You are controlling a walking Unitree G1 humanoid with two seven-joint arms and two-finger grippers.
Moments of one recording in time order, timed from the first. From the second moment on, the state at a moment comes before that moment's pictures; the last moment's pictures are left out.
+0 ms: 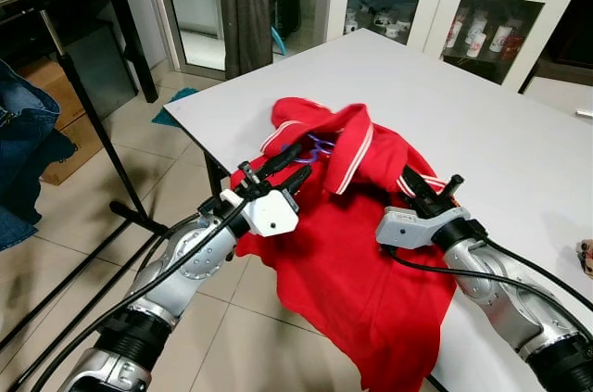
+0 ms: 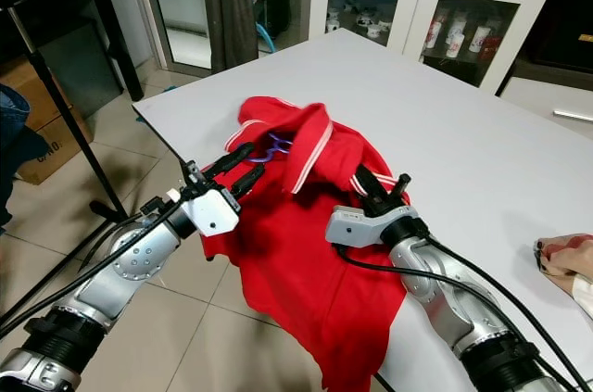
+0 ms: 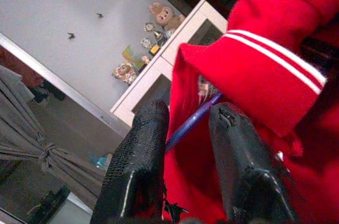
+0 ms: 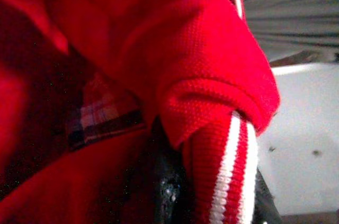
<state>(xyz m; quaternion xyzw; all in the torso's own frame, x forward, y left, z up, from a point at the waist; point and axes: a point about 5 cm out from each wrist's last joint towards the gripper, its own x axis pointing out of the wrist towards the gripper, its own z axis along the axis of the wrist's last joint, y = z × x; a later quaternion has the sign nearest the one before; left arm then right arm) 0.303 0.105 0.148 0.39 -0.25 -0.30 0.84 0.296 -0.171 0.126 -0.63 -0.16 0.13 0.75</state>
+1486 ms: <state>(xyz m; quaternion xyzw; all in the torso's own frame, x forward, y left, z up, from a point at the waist) 0.310 0.103 0.129 0.42 -0.15 -0.36 0.82 0.282 -0.168 0.131 -0.57 -0.22 0.17 0.77</state>
